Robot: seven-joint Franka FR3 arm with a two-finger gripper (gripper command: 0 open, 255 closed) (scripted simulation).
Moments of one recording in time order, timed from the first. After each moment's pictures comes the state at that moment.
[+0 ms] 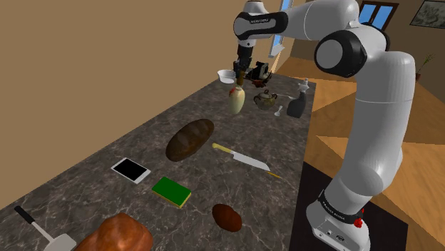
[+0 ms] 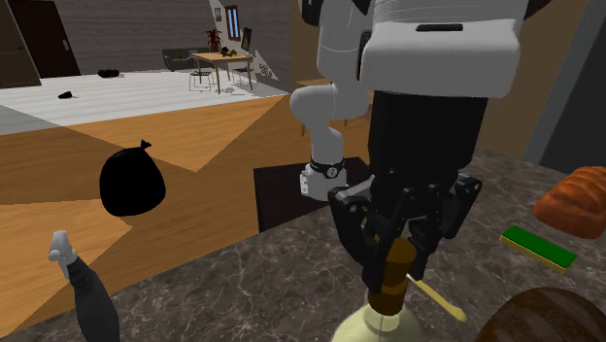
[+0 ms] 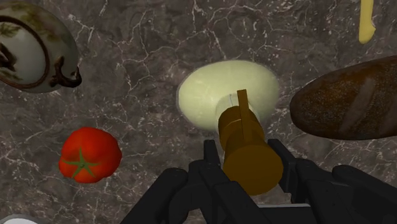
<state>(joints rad) -0.09 0.36 -0.19 -1.41 0.04 1.87 -0.38</state>
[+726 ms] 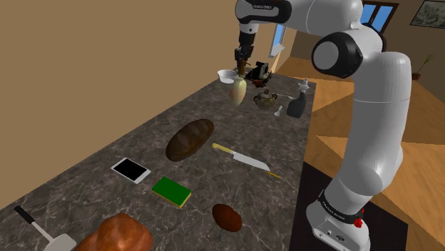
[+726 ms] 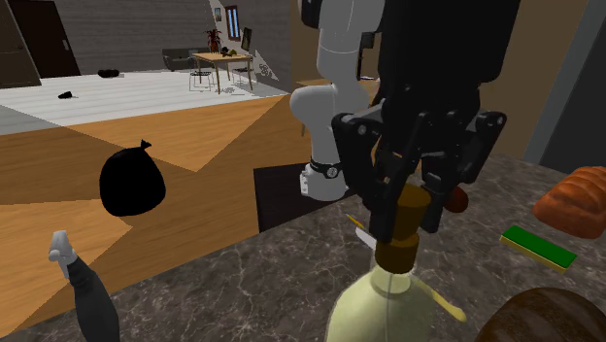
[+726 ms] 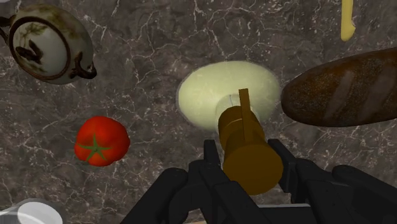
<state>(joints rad) -0.10 0.39 -0.20 -1.22 0.05 1.71 -0.39</state>
